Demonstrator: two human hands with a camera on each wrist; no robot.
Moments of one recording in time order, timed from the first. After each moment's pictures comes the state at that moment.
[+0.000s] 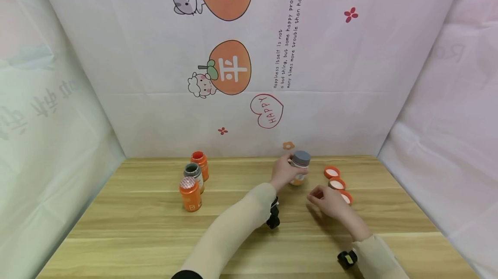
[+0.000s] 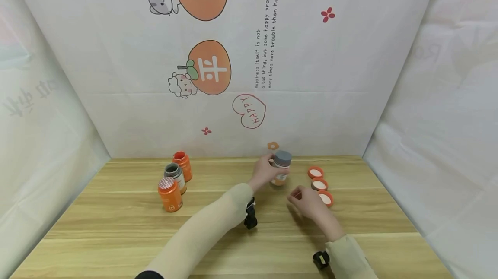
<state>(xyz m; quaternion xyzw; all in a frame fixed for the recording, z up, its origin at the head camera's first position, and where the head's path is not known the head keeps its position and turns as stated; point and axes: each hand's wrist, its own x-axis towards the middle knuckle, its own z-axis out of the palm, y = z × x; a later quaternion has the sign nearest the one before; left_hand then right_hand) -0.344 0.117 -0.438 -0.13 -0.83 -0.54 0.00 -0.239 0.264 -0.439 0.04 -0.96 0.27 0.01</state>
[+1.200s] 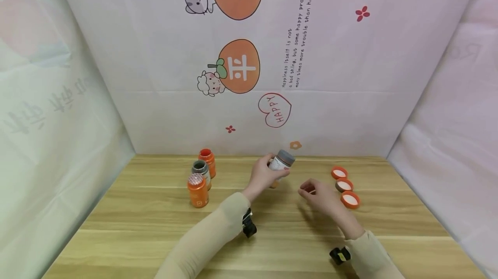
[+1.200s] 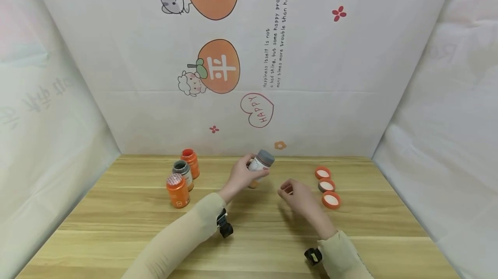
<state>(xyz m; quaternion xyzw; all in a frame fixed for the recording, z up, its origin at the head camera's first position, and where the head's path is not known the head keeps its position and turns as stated) -0.318 0.029 -0.422 -0.15 -0.83 -0.53 0.05 -0.246 0.220 -0.423 0.06 -0.95 0.31 0.02</state>
